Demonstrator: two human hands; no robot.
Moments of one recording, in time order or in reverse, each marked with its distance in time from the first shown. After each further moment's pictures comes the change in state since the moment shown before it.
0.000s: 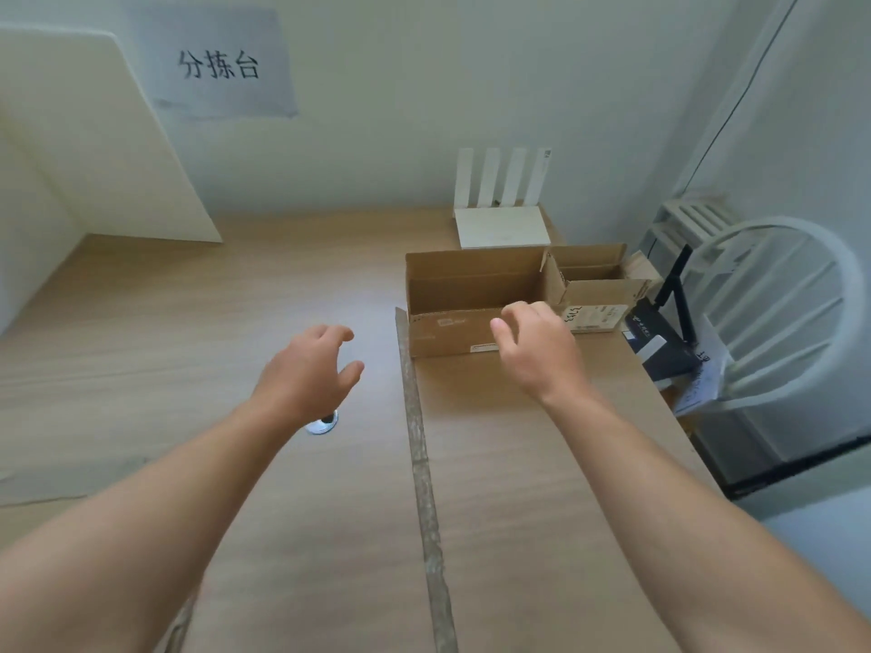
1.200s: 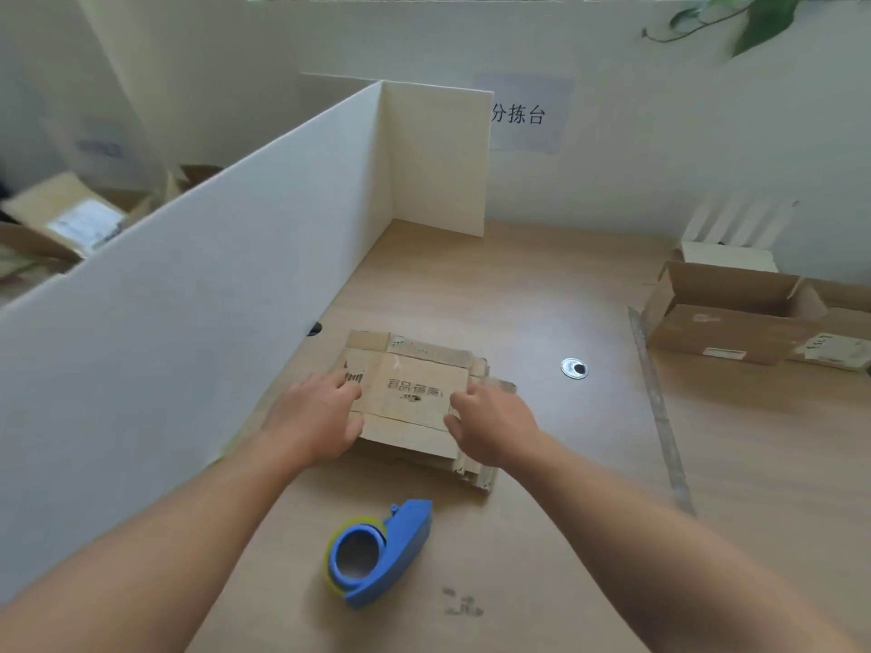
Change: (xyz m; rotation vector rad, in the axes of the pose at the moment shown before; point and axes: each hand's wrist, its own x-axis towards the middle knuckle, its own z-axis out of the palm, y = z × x) left_hand -0.347 -0.292 -0.142 0.405 -0.066 -0.203; right_hand -0.279 -0.352 0.150 -0.329 -0.460 -0.602
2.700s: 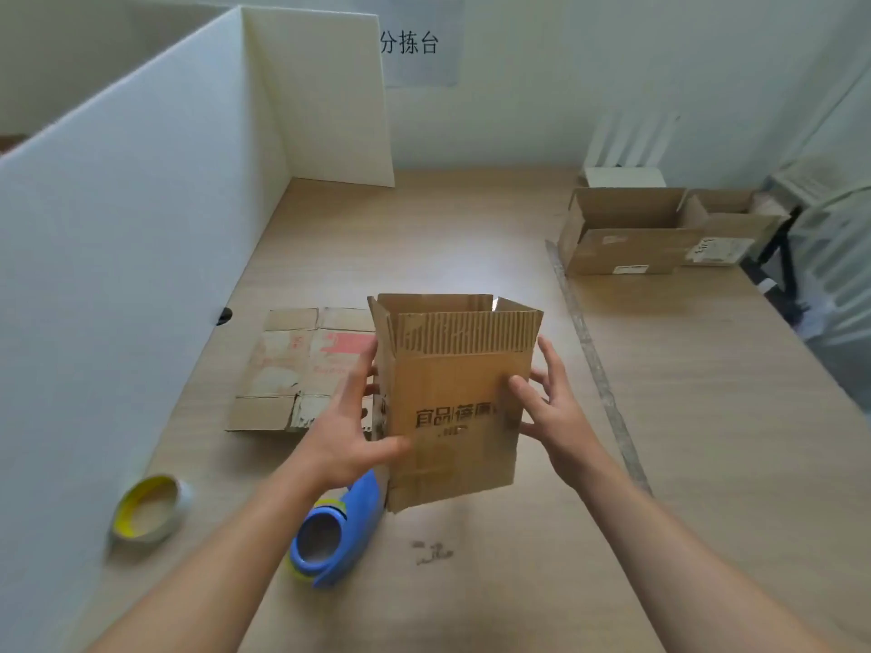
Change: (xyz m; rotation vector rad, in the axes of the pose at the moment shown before) left_hand -0.006 0.073 0.043 -1.103 -0.105 0.300; right_hand -0.112 0.079 0.035 1.459 0.355 0.470
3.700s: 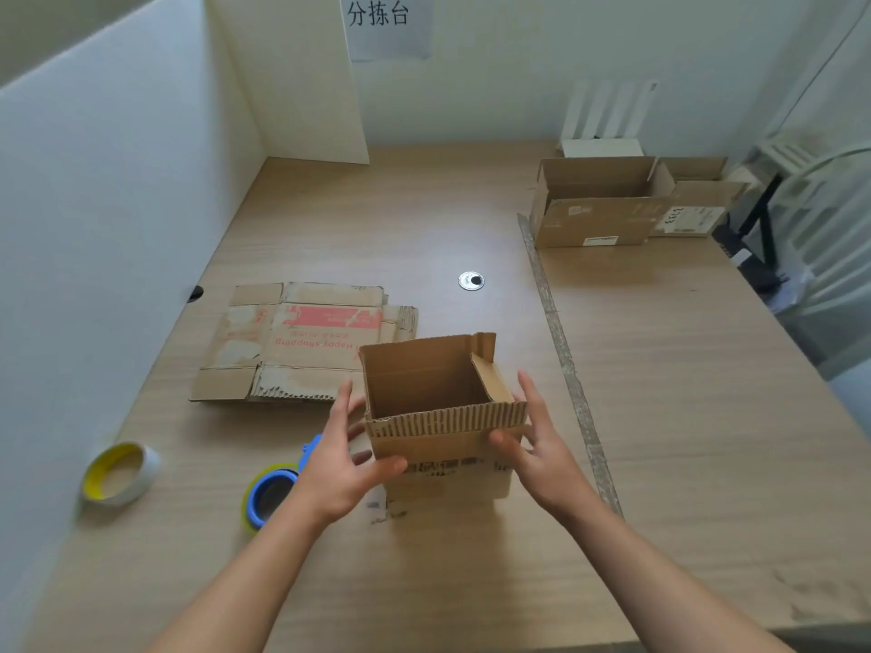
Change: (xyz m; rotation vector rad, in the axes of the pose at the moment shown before) left_hand -0.050 -0.005 0.091 -0.261 0.041 -0.221; right_hand -0.070 0.056 -0.056 -0.183 -0.094 -0.045
